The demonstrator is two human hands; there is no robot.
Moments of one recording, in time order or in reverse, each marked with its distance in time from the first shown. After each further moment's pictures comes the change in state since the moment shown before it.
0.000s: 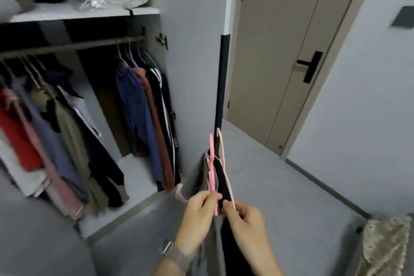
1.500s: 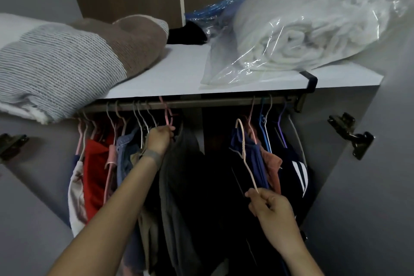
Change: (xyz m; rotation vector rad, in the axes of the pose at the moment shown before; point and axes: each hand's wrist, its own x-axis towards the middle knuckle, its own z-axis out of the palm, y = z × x) left_hand 0.525 0.118 -0.497 -0.119 1.004 -0.042; right_hand 0.490 -0.196 0.338 0.089 -0.633 -0.194
